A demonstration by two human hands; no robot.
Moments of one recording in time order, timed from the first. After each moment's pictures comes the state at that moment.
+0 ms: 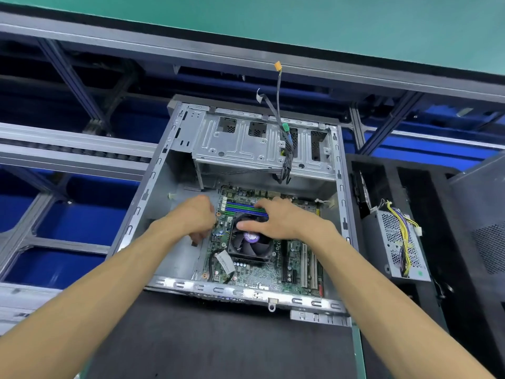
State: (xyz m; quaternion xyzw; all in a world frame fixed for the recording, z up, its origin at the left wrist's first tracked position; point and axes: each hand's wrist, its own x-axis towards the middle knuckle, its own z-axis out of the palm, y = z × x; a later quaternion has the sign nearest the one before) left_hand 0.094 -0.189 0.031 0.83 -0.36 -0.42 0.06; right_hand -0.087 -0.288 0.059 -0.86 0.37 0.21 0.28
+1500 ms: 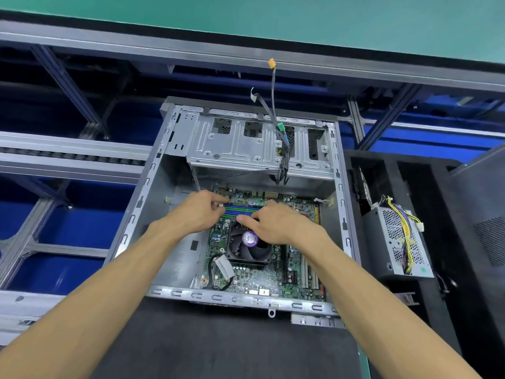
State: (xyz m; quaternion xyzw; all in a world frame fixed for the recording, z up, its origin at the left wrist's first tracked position) left_hand 0.098 -0.200 0.032 0.80 -0.49 -0.32 0.12; right_hand -0.077 -0.281 0.053 -0.87 0.35 0.25 0.23
